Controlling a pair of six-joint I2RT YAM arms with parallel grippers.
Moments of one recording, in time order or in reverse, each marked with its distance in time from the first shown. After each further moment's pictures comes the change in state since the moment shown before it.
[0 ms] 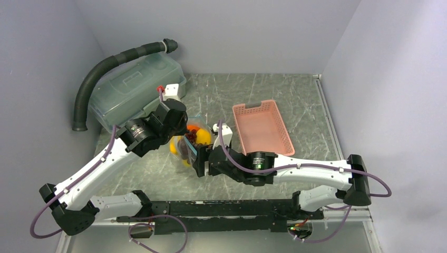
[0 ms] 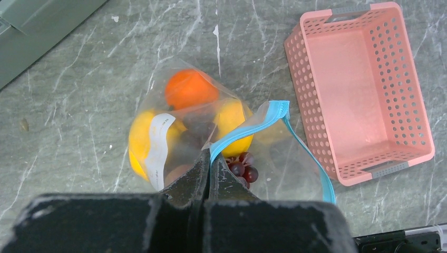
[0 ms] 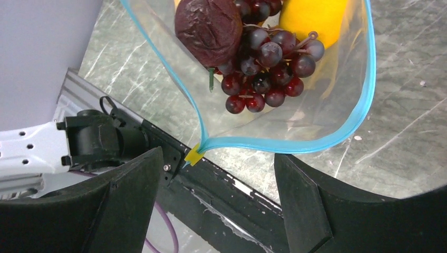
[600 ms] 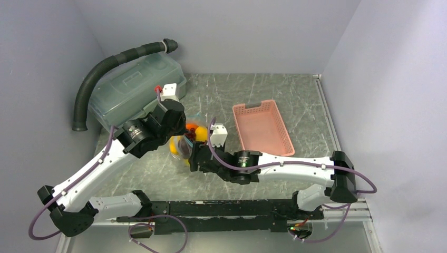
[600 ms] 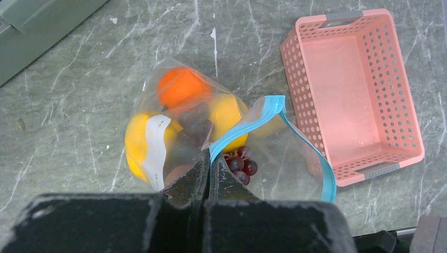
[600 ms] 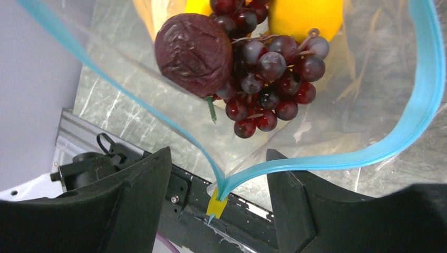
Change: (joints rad) left arm 0.000 -0.012 0.000 0.003 0.000 -0.014; right arm -0.010 0.144 0.067 0.005 0.090 0.142
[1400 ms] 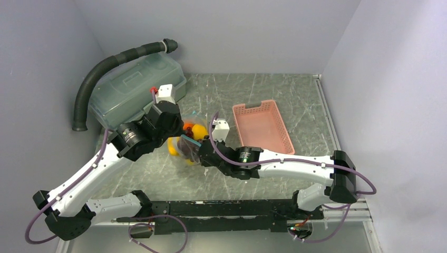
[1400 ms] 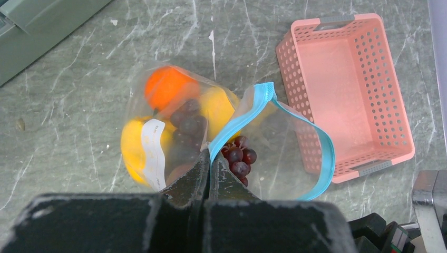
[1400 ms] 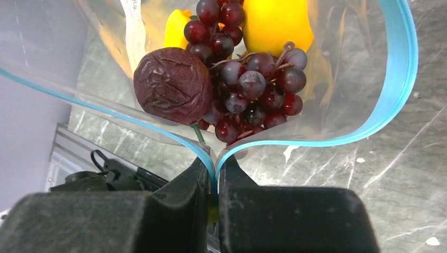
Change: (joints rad) left arm 0.000 -0.048 -0.010 -0.003 0.003 -0.003; right arm -0.059 0.001 -0.015 0.042 0.001 -0.032
